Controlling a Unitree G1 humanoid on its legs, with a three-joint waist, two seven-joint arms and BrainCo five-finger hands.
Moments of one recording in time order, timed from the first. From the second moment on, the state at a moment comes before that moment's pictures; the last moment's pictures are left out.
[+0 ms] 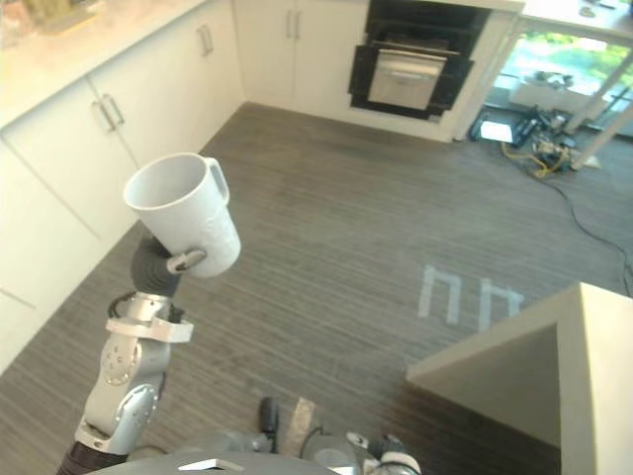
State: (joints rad) left arm 0.08 0.12 -0.29 -0.34 -0.39 -0.27 0.02; right arm 0.11 -0.16 -0.12 0.92 -0.02 0.15 -0.11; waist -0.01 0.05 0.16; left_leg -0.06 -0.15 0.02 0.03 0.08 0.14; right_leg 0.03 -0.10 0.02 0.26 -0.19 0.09
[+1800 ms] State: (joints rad) left arm 0.24 0.07 -0.23 -0.31 -0.47 -0.34 -0.21; right arm 0.06 -0.13 -0.05 0.83 0.38 0.07 -0.02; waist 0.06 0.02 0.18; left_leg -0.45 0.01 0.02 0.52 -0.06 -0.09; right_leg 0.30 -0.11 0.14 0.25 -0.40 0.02
